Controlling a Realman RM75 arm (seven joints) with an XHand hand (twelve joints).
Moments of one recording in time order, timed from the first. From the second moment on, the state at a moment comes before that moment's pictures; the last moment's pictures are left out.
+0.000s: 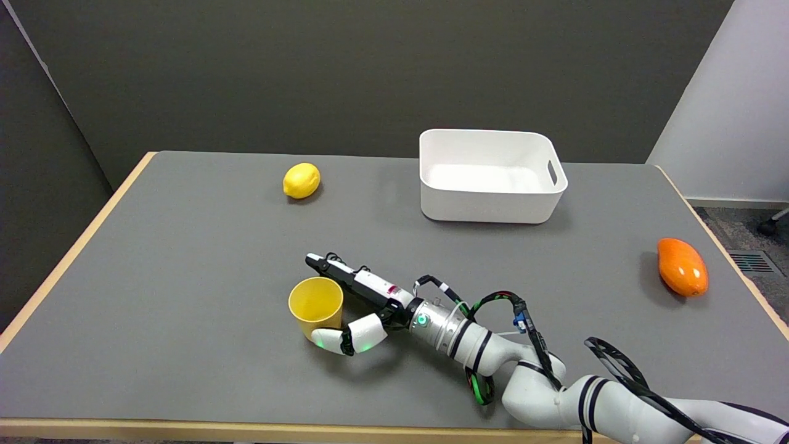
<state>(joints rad) 0.27 -1.25 -2.33 0.93 0.15 0.60 1.46</state>
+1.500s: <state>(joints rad) 0.29 -1.28 -2.32 0.93 0.15 0.55 1.45</state>
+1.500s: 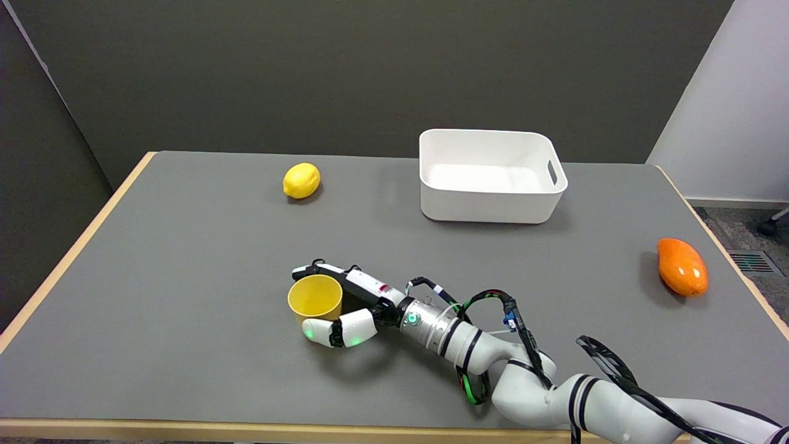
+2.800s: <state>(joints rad) 0.29 -1.28 -2.26 0.94 0.20 0.59 1.45</state>
